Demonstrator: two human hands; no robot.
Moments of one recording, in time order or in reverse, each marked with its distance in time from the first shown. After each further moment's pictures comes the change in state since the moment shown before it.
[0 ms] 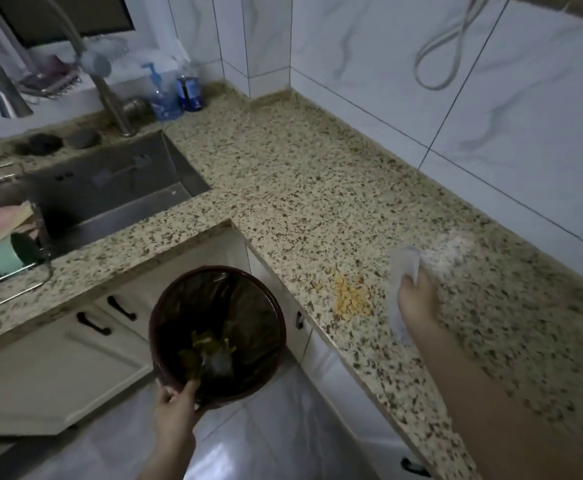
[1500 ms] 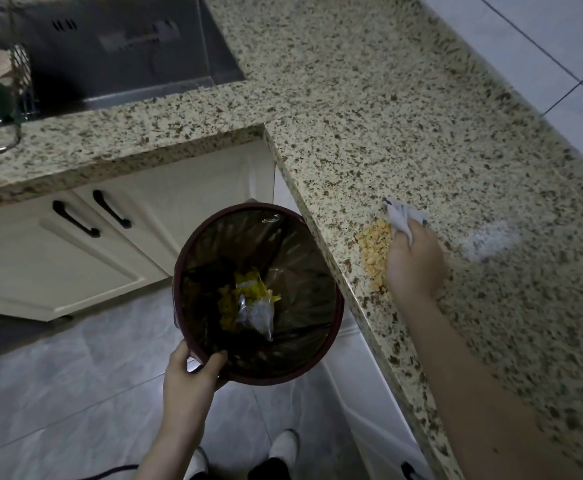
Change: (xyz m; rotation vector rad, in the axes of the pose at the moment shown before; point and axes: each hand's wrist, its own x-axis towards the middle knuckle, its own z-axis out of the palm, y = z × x) left_hand 0.009 -0.083 0.027 0.030 -0.058 0.221; right_hand 0.017 -0.004 0.119 -0.159 0.122 -0.499
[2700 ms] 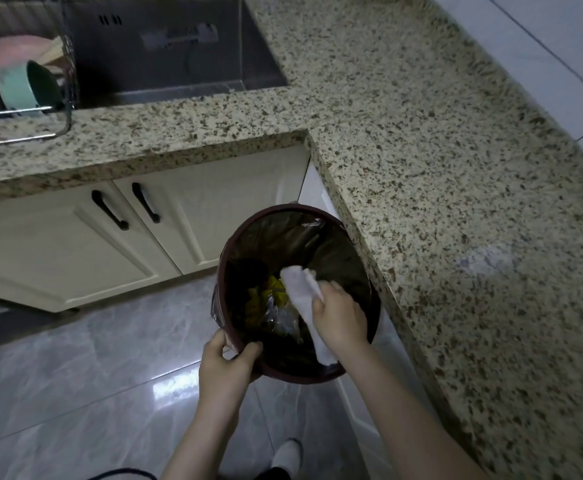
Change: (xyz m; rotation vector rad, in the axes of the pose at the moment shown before) left_hand 0.011 0.021 -0.008 -0.080 -0.054 -0.081; right_hand -0.122 -0.048 0.073 -0.194 -0.486 -0.368
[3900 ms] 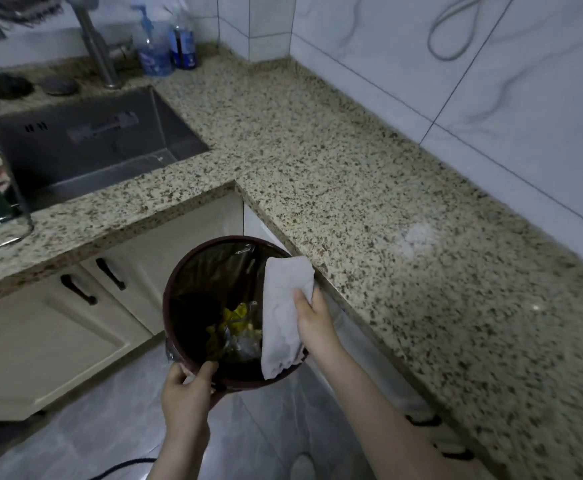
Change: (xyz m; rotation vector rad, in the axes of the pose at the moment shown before) left_hand -0.022 0.040 -0.048 0.013 -0.018 -0.044; right_hand -0.064 -0.050 -0.062 1.051 0.131 0.383
